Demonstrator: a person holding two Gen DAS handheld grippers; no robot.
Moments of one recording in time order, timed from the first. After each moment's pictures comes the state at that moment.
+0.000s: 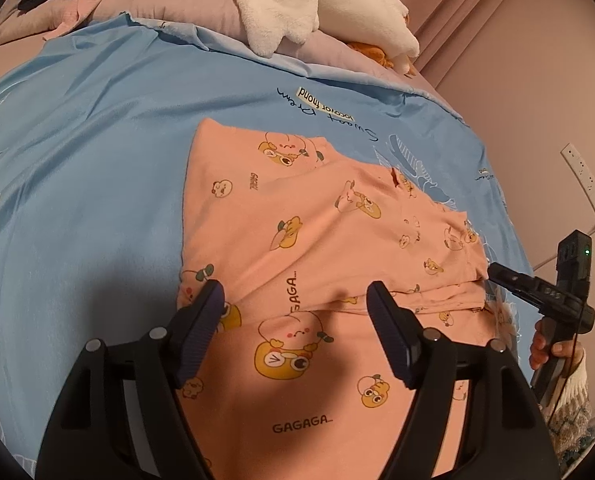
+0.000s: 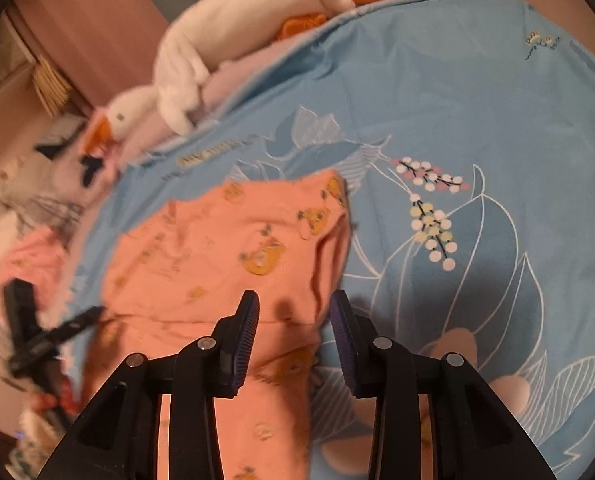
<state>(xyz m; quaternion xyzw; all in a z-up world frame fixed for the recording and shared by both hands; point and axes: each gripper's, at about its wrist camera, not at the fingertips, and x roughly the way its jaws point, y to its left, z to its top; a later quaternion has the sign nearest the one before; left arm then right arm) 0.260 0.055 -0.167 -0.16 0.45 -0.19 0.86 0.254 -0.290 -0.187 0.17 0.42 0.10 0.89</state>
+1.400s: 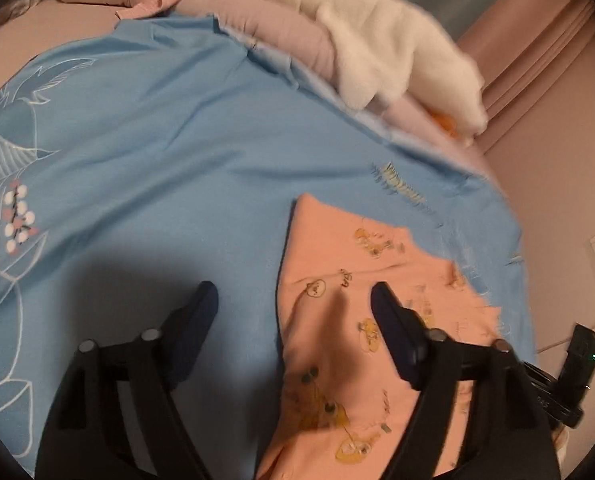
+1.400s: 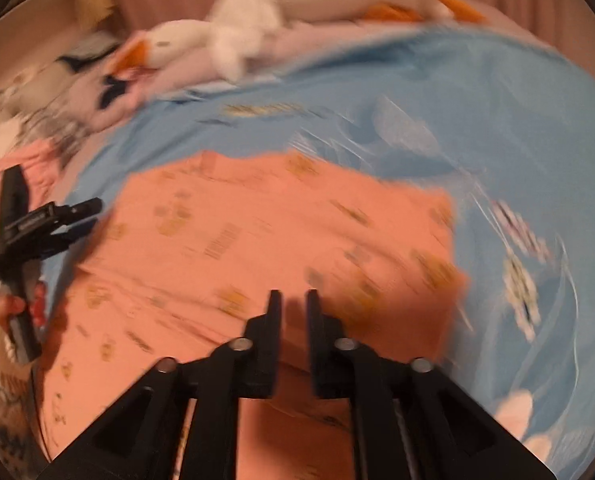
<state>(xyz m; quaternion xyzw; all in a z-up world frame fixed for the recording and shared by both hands) 0.301 0.121 -0.165 -0.27 0.42 -0.11 0.86 0.270 -0.217 -0.172 0.03 0.42 0.17 0.89</state>
